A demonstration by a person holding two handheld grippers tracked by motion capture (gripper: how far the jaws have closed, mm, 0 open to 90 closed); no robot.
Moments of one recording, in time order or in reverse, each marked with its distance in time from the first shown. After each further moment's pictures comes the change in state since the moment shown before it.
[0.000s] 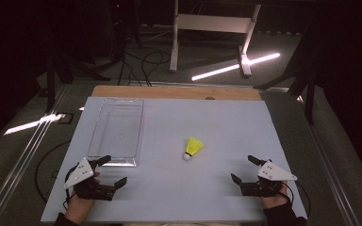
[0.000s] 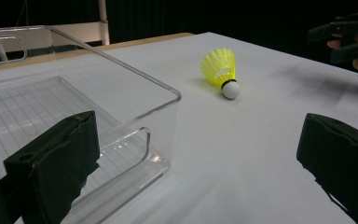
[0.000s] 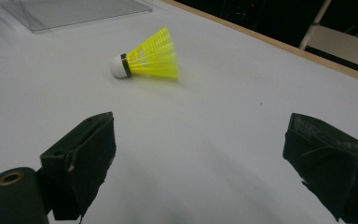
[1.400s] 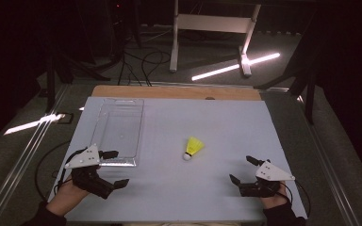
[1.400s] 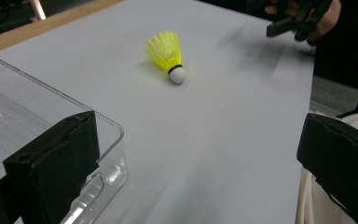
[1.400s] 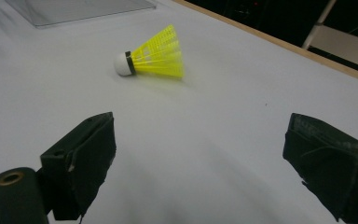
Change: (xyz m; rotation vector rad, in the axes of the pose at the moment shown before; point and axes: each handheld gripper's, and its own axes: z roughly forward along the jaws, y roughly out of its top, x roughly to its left) left arm -0.009 0.077 0.001 0.268 -0.221 0.097; right arm 0.003 0.002 0.002 0.011 0.009 -0.016
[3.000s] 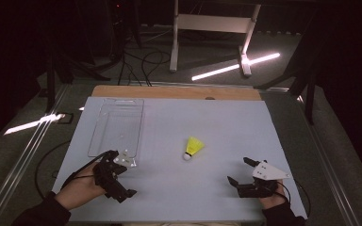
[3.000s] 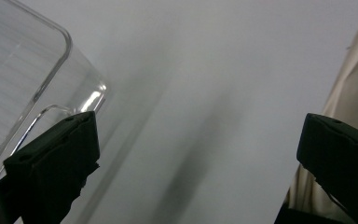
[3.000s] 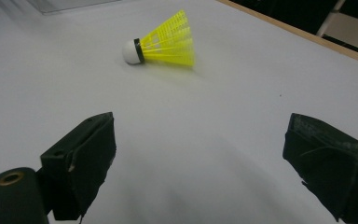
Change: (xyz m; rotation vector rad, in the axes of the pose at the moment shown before) left arm -0.013 0.019 0.052 0.603 0.043 0.029; right arm 0.003 -0.001 0.006 0.048 0.032 -0.005
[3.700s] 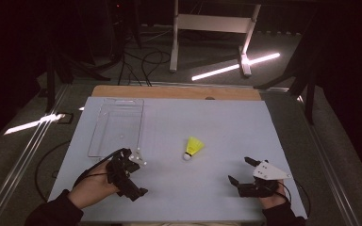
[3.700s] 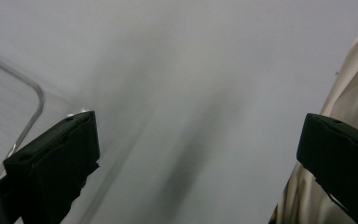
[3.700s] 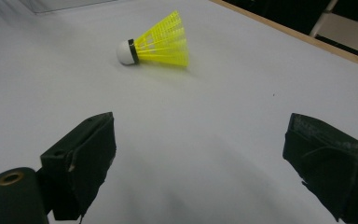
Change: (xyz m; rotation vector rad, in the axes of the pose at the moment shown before) left arm -0.012 0.032 0.005 0.018 -0.010 -0.007; right arm -0.001 0.000 -0.001 -0.003 -0.017 0.003
